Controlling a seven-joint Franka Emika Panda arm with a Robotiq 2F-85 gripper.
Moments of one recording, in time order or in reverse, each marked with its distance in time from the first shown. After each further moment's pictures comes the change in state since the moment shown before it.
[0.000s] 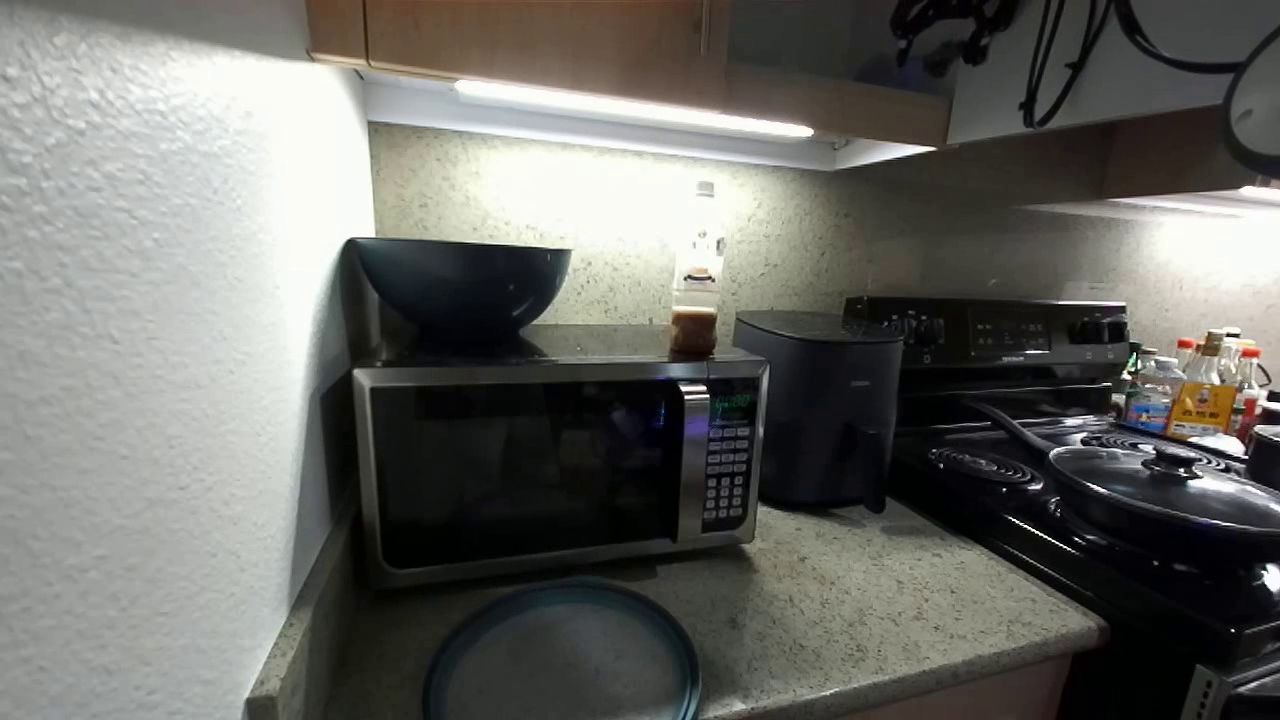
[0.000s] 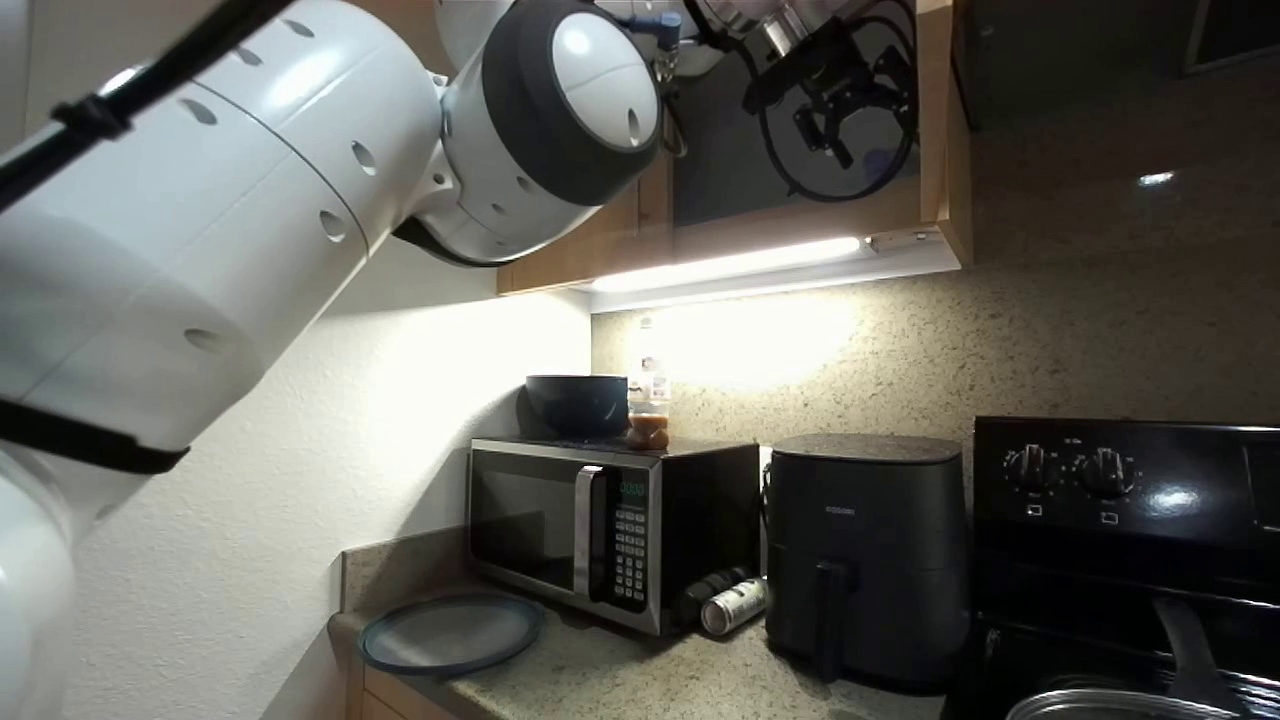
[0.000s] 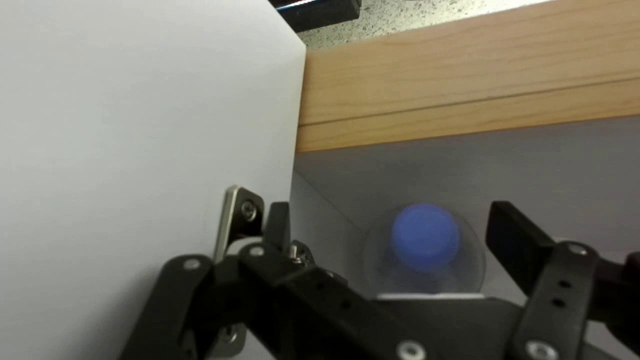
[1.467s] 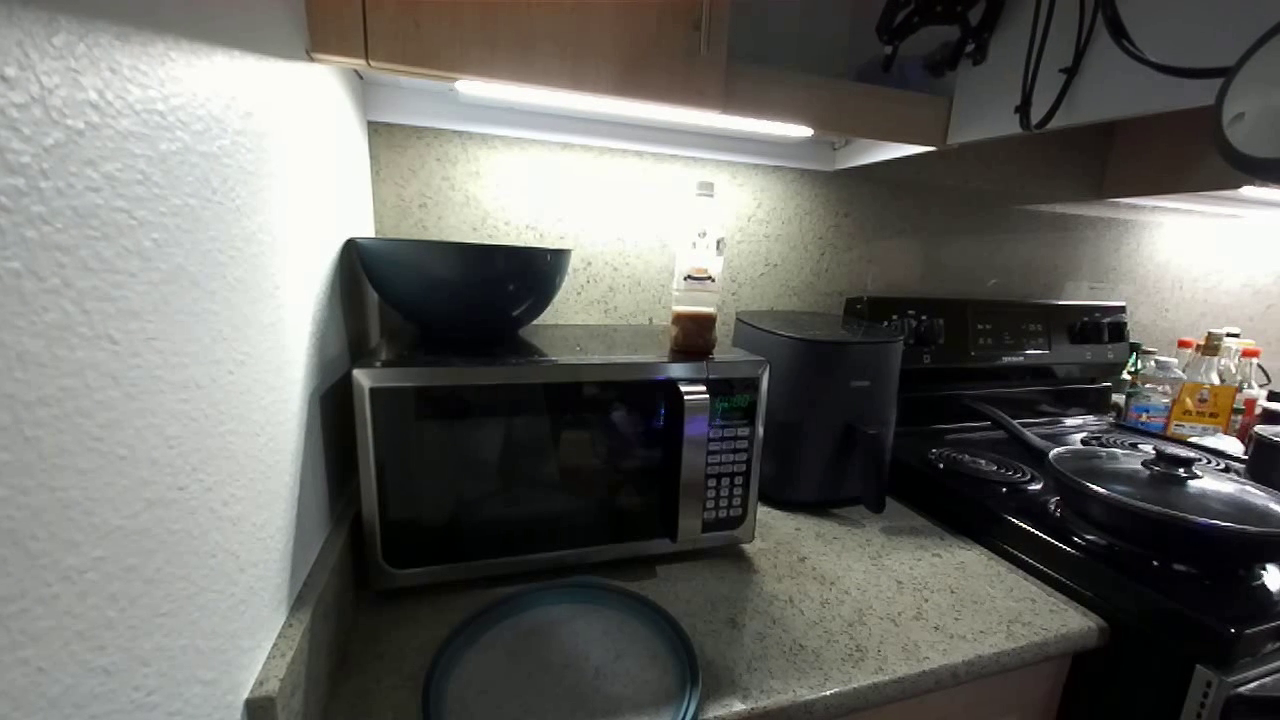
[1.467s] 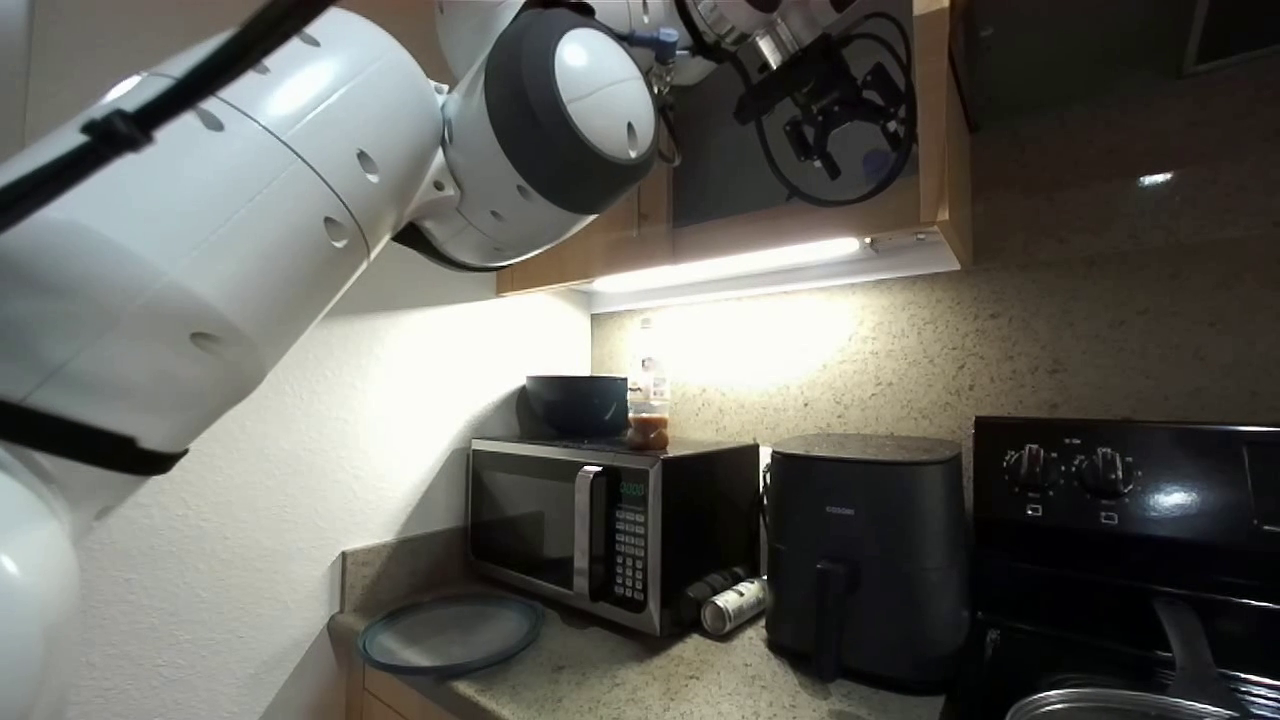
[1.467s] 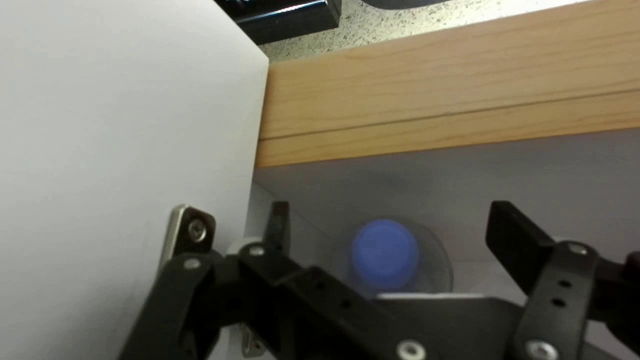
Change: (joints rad) arm 0.021 0.010 0.005 -0.001 0.004 -0.005 0.009
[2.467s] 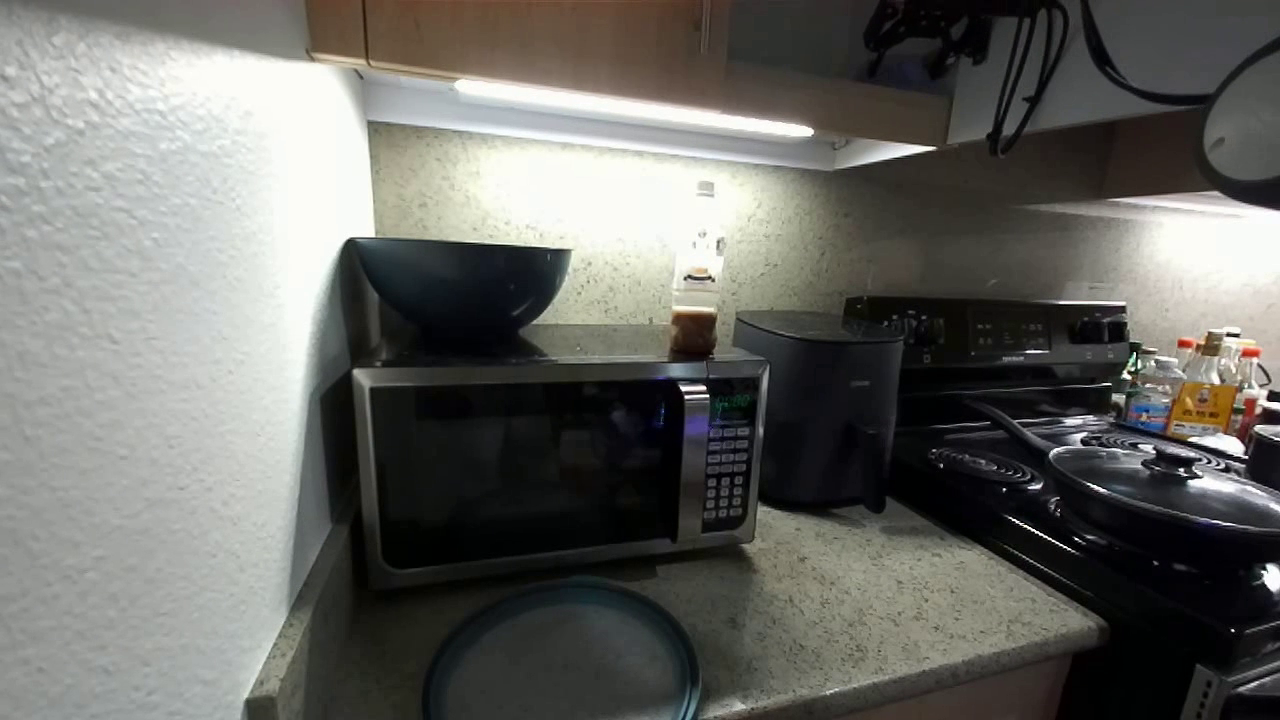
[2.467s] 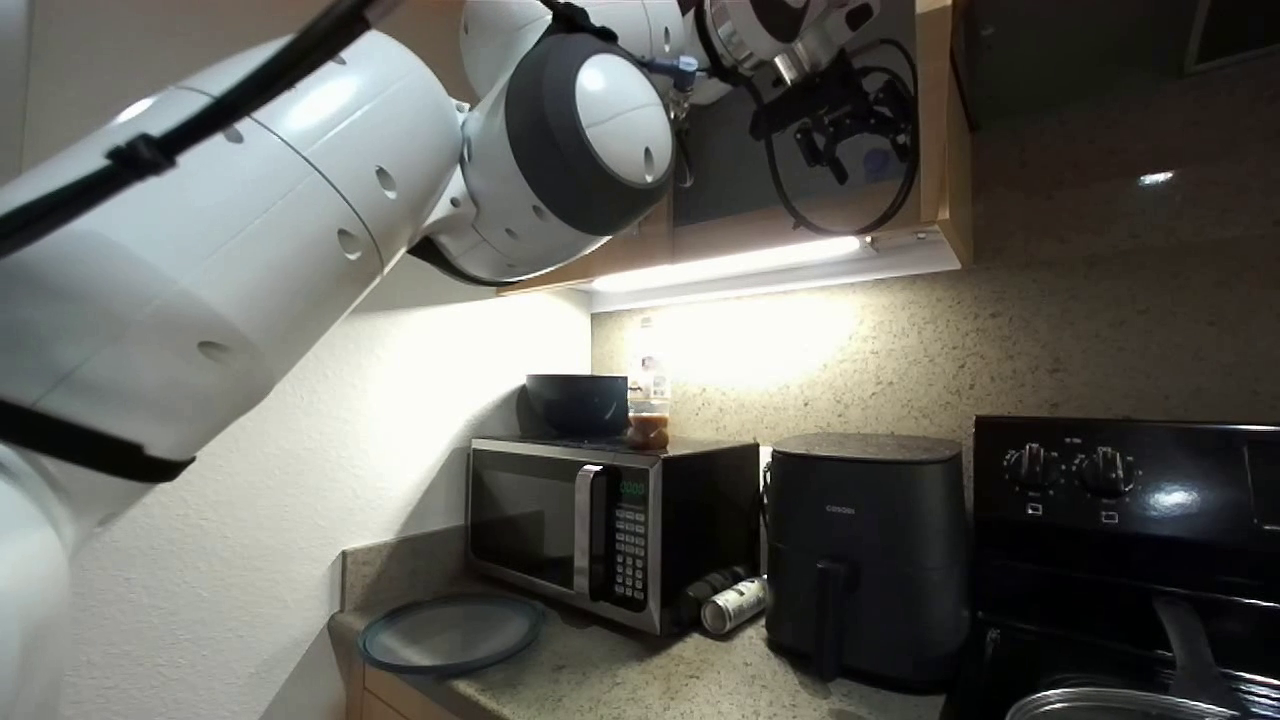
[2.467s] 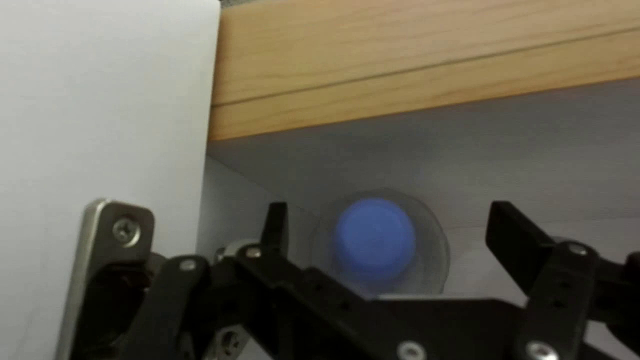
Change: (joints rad) arm -0.033 0.045 0.029 0.002 0.048 0.151 0.011
